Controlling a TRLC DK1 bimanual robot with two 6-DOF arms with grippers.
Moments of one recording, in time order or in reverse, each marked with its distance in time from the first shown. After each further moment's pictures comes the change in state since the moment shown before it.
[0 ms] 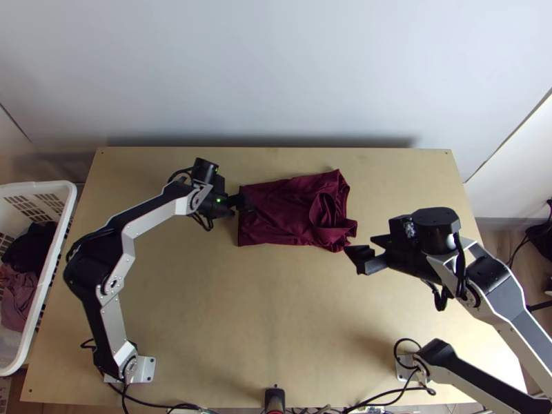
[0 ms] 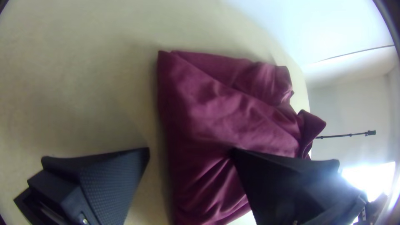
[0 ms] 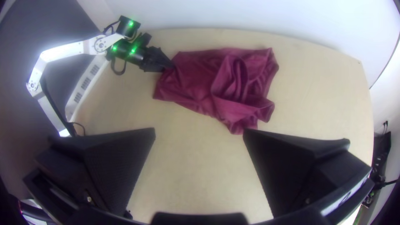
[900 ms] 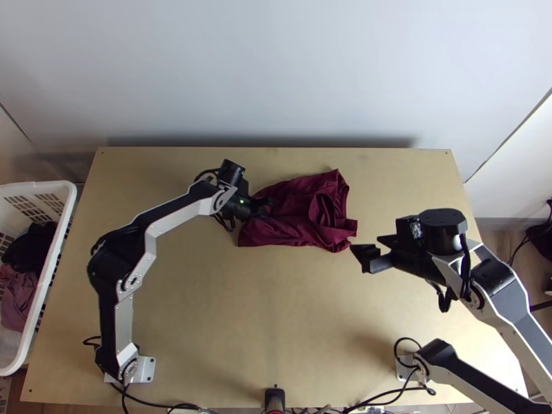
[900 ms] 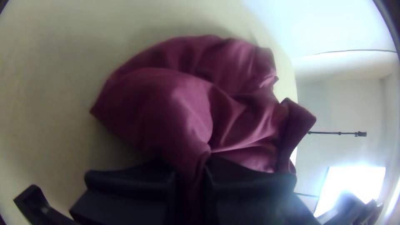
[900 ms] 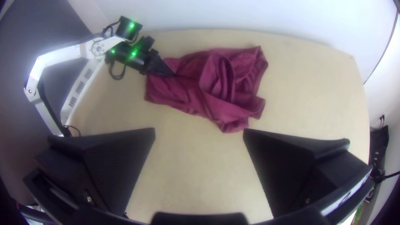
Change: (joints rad) left arm -0.111 0.064 0.127 -0.031 0.062 -0.145; right arm -0.043 -0.029 -0.029 -0.004 0.010 -0.006
